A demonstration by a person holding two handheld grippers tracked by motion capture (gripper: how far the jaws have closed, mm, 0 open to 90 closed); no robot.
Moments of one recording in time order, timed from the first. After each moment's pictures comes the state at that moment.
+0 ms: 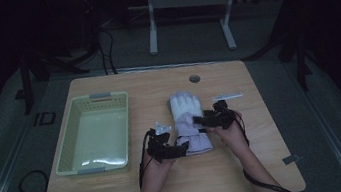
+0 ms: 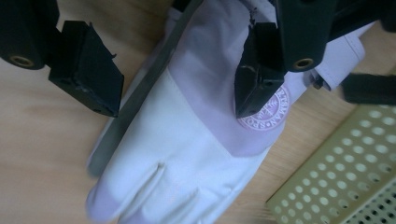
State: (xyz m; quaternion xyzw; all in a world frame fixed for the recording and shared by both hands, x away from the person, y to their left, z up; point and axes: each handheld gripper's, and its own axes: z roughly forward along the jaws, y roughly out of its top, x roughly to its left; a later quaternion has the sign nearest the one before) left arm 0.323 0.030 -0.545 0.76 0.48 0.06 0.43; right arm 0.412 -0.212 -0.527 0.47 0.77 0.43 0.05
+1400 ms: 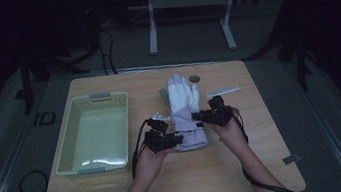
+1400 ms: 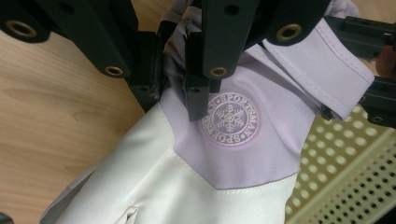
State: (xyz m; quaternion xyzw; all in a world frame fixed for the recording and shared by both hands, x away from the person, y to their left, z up) left arm 0.336 0.045 -0.491 0.81 0.44 0.00 0.40; right arm 0.395 -0.188 -0.477 0.44 0.80 0.41 0.06
